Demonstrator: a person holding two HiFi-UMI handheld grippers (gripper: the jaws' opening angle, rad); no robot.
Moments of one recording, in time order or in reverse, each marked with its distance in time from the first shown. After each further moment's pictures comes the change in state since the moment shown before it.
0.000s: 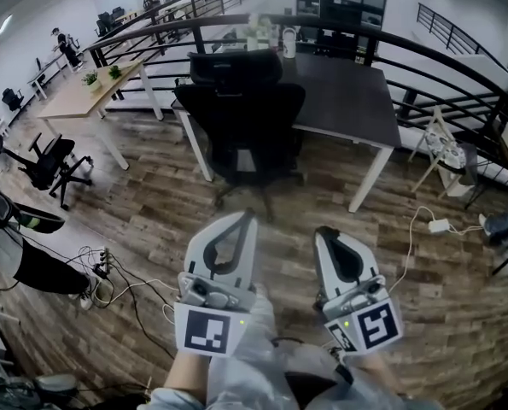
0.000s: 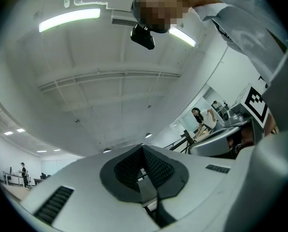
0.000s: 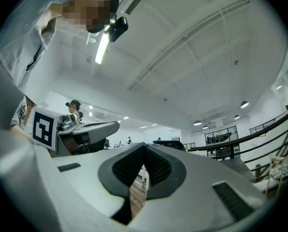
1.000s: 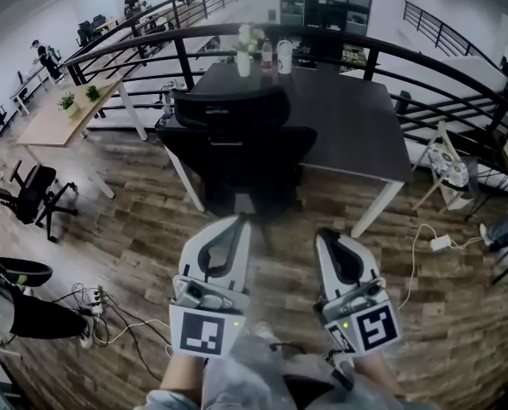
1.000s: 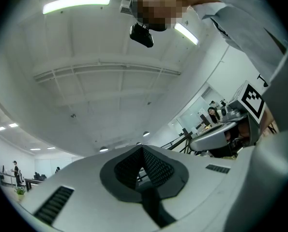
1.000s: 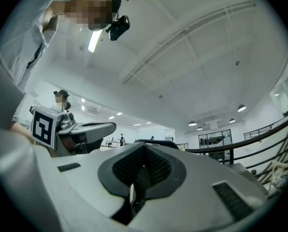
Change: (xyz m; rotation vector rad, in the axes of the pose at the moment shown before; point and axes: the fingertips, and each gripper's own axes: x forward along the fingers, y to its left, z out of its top) left arm 0.142 0.132 -0.115 -0.015 0.002 -0.052; right arm 0.195 -0.087 -0.032 -0.050 0.025 -0.073
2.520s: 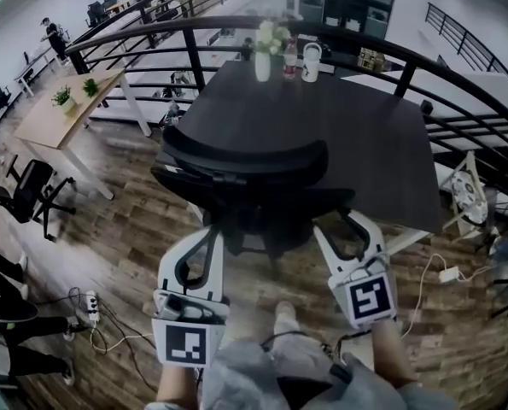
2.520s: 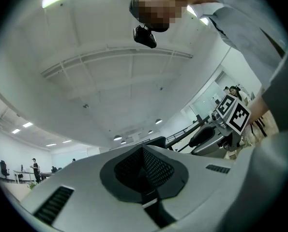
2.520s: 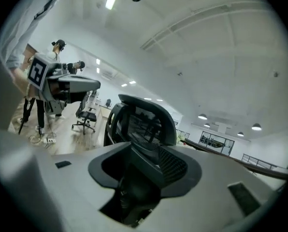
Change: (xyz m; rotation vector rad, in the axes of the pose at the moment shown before) left arm 0.104 0.137 -0.142 0.018 0.161 0.138; right arm 0.224 -0.121 -0.115 -0.340 0.343 0.098
